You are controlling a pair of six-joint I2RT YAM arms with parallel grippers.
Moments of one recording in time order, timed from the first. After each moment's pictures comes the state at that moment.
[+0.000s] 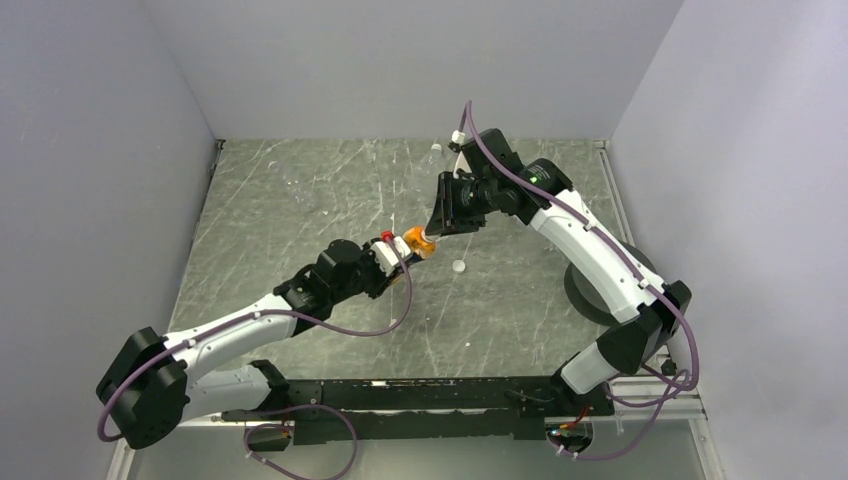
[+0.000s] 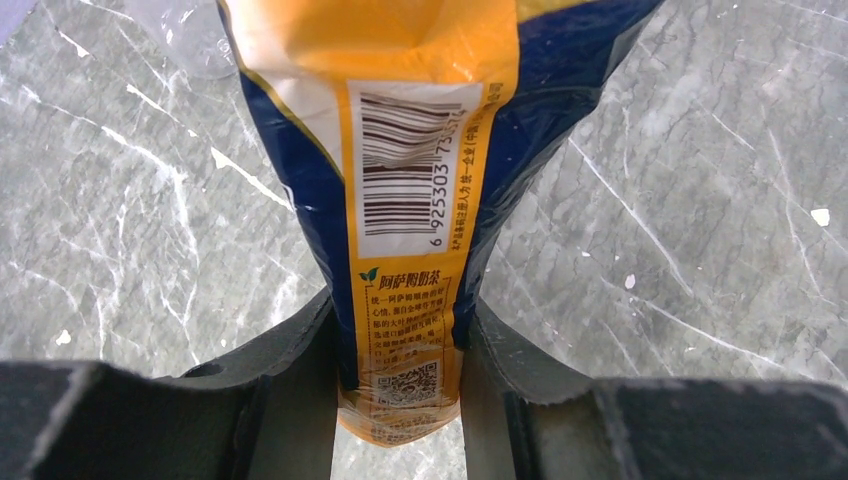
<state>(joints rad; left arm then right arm) -0.78 1.11 0.59 0.10 0.03 0.24 0.66 1.53 1.69 -1.01 -0.26 0.59</state>
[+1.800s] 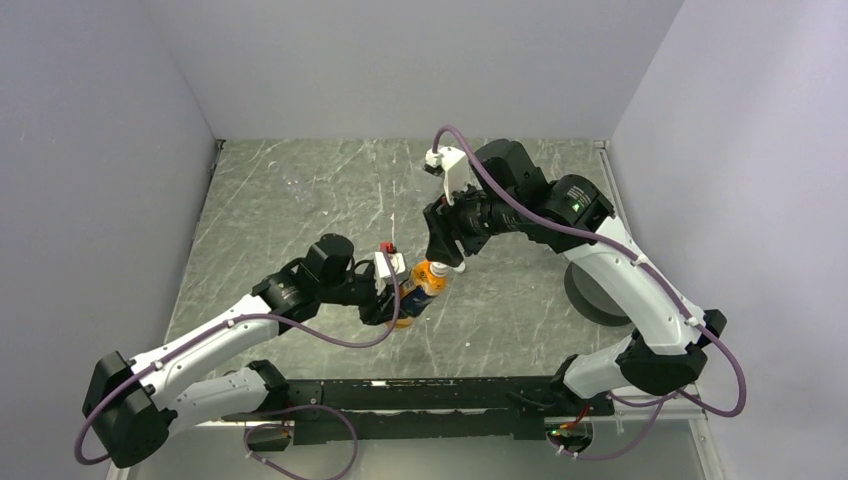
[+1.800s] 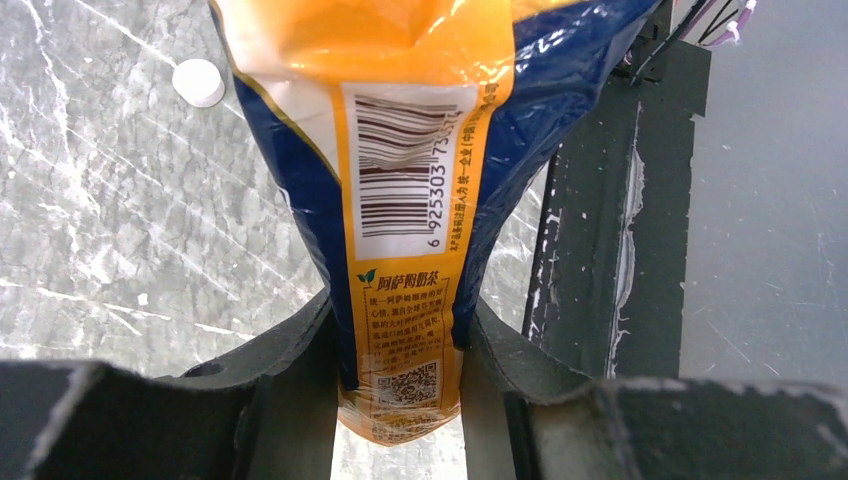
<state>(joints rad) -0.78 1.01 0.72 -0.26 0.56 0.18 0.85 1.41 1.85 -1.16 -0.22 0.10</state>
